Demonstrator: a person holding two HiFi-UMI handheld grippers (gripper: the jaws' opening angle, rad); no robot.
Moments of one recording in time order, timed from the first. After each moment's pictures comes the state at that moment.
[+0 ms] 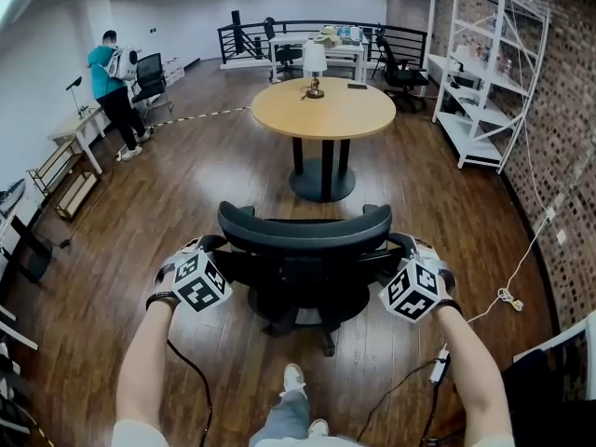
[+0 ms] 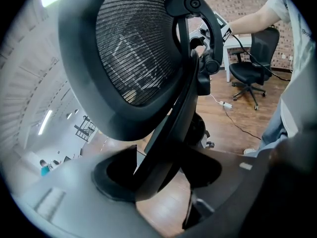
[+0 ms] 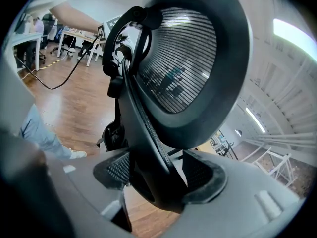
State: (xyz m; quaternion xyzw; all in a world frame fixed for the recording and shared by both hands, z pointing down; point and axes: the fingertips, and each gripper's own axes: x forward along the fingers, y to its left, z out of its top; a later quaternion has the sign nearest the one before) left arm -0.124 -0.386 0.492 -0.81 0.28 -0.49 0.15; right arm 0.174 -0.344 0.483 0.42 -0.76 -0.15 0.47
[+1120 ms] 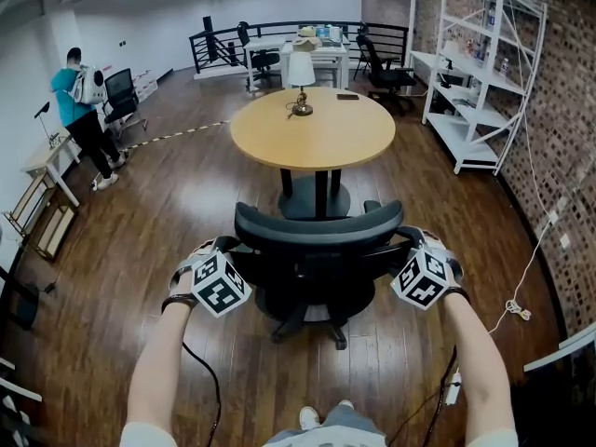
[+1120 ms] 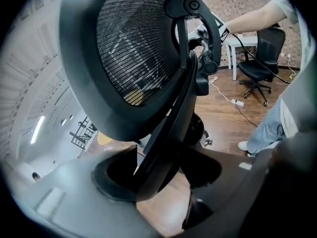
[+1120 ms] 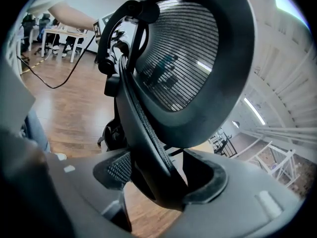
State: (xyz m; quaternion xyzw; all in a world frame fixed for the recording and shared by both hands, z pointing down) left arm -0.088 -0.648 0.493 -0.82 0.25 -0.49 0.17; right arm 0.209 -0.593 0.487 0.45 -0.74 -0.12 0.49
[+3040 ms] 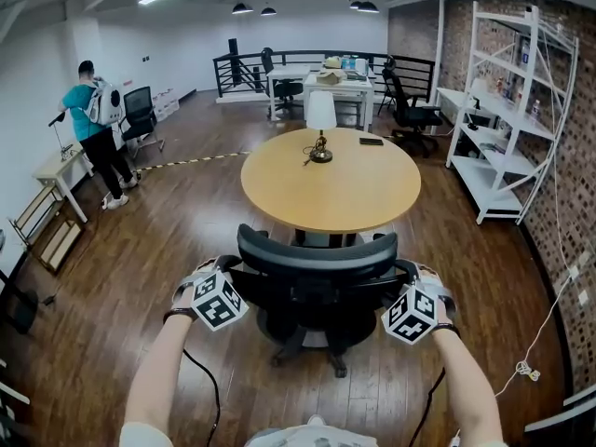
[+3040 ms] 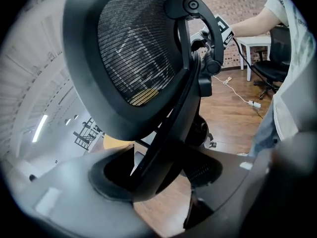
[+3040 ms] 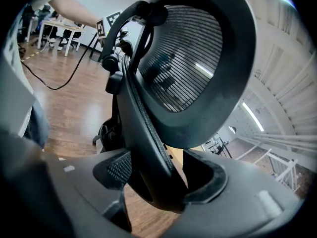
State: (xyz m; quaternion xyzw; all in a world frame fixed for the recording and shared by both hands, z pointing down) left arm -0.053 -0.853 0.488 -0.82 0.27 -0.47 0.17; right arm 0.243 -0.795 0.484 0.45 -0.73 -0.15 0.49
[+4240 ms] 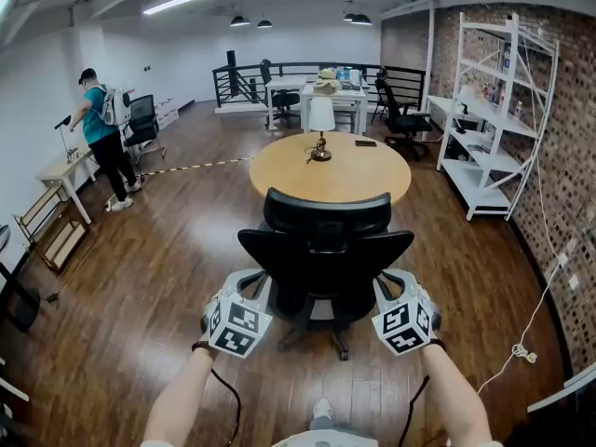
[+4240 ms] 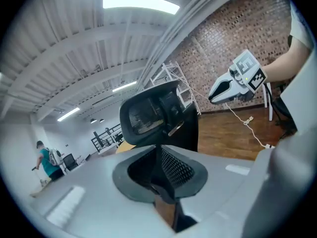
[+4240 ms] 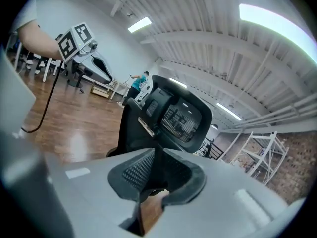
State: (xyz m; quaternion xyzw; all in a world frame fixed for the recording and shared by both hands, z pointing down) left arm -0.067 -0.680 0.412 -0.87 0.41 -0.24 0.14; right arm 0.160 -0.644 0.431 0.57 -0.74 -0.14 0.34
